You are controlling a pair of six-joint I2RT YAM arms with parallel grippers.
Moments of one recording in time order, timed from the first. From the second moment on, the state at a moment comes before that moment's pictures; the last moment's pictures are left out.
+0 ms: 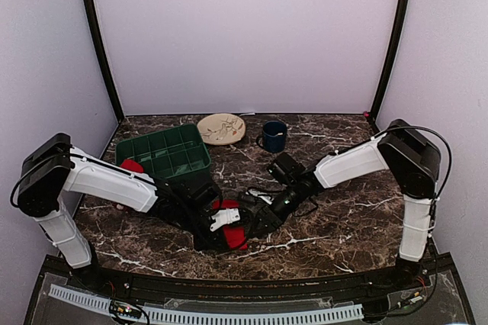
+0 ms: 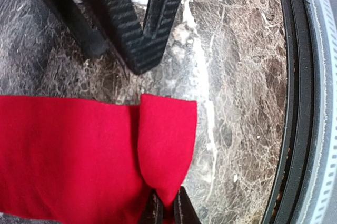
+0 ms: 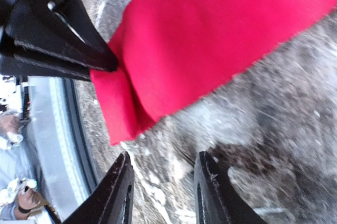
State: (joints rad) left arm -1.01 1.69 0.85 -0.28 0.35 0.22; right arm 0.85 1.98 1.10 -0.28 -0.81 0.03
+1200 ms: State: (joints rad) left arm -0.79 1.90 0.98 -0.50 0.87 0.21; right arm 1.16 1.67 0.83 -0.03 -0.11 -0.12
